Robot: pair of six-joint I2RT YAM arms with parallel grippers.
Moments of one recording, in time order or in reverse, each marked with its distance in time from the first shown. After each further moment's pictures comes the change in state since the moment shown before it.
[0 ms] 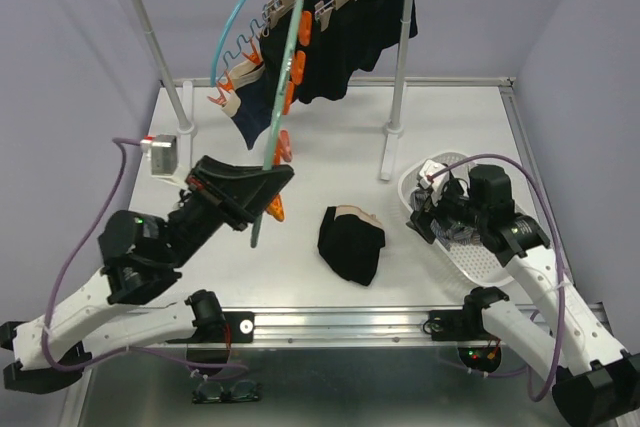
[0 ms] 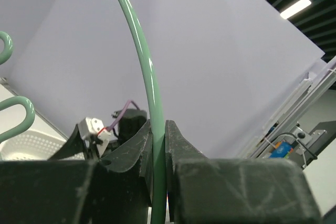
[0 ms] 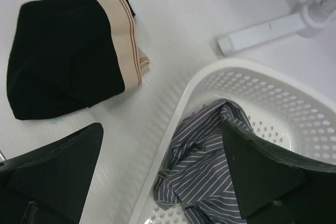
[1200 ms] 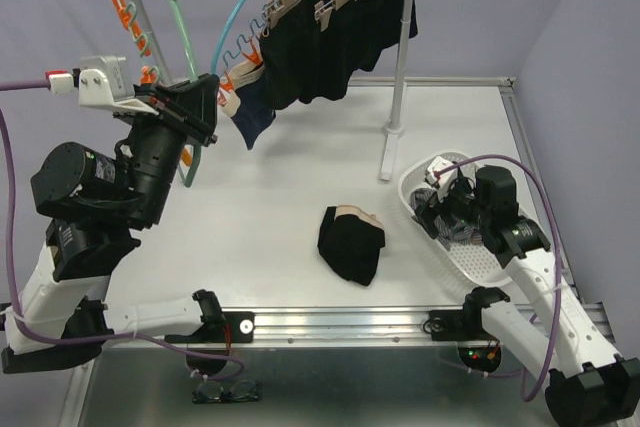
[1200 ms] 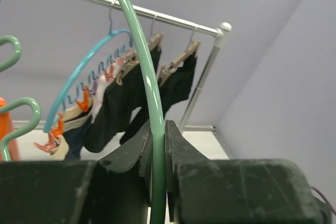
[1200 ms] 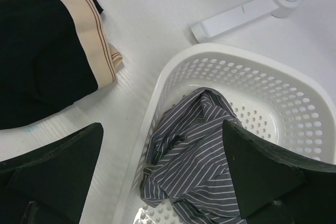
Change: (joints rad) left arm 0.006 0.345 0.791 -0.586 -0.640 0.610; right arm -0.077 -0.006 -0.065 0.068 0.048 0.016
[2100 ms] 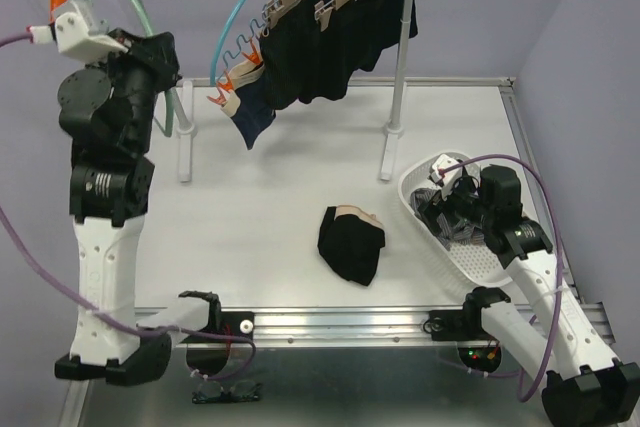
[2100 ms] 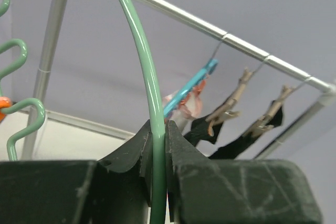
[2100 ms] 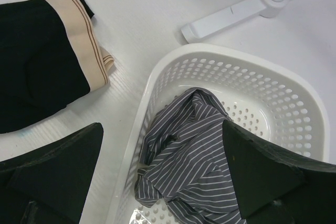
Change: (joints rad) left arm 0.970 0.213 0.053 -0.032 0.610 -0.325; right arm -0.036 -0.014 0.000 0.011 -0.009 0.002
